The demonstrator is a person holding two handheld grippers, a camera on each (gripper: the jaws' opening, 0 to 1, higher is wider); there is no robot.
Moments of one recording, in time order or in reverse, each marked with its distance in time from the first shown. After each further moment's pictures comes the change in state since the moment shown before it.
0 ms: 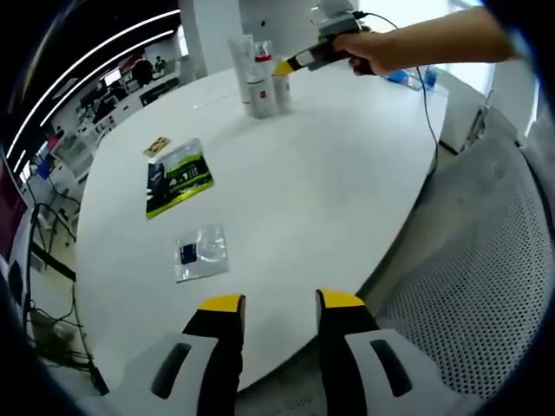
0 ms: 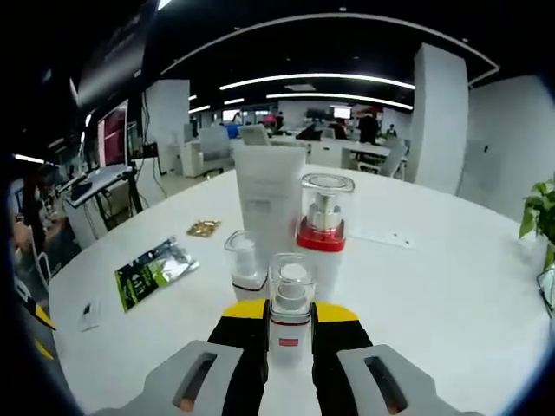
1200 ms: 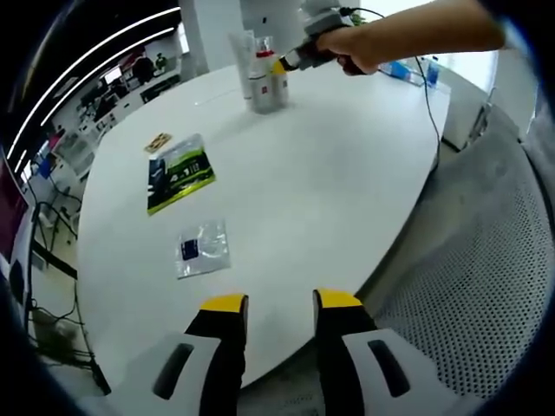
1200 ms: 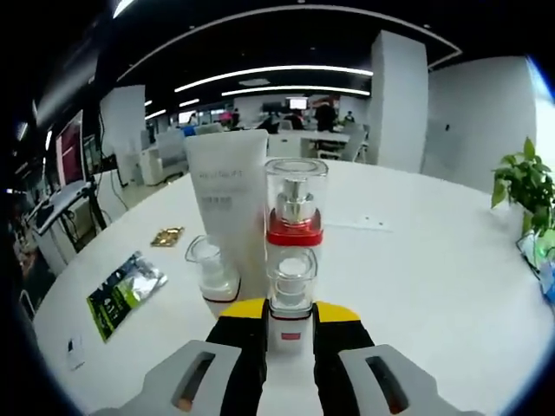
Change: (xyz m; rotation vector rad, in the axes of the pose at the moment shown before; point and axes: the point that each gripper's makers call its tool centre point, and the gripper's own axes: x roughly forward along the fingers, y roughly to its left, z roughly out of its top) left arm 0.001 0.002 -0.004 -0.003 0.021 0.008; right arm 0.011 -0.018 -0.006 0.126 0.038 -0.186
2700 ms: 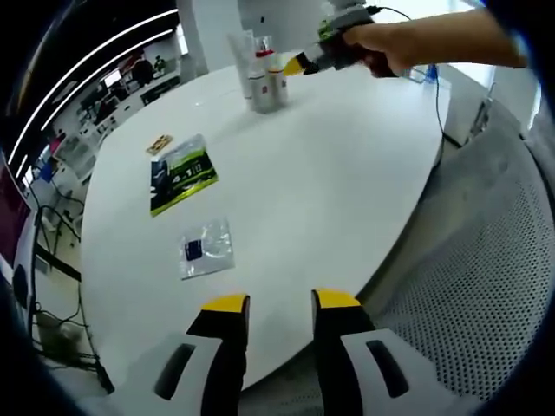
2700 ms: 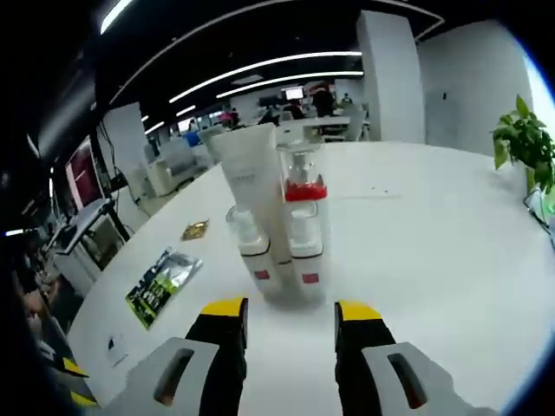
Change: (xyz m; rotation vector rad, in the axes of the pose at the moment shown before) left arm 0.000 0.002 -0.002 0.021 0.015 0.013; right arm -0.059 0.032 -0.046 0.133 0.091 0.119
